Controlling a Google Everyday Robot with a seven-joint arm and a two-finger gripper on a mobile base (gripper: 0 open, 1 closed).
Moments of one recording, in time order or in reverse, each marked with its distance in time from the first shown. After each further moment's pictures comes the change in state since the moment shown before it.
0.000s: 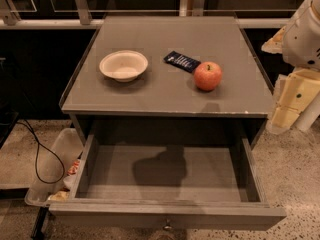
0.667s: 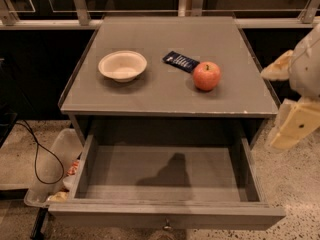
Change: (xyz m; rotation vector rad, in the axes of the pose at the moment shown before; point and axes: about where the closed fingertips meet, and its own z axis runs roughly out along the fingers) arm 0.007 0.039 0.004 0.026 -0.033 -0.031
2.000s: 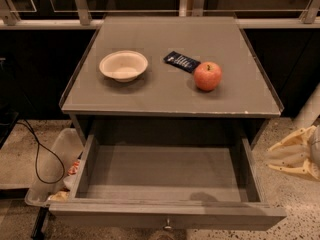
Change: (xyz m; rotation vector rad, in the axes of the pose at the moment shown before) arm 0.044 0.069 0.053 0.054 -0.268 0.034
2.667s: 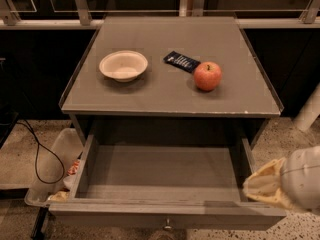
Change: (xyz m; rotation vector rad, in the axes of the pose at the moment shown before) arm 0.012 0.048 0.054 -0.108 -0.002 0.052
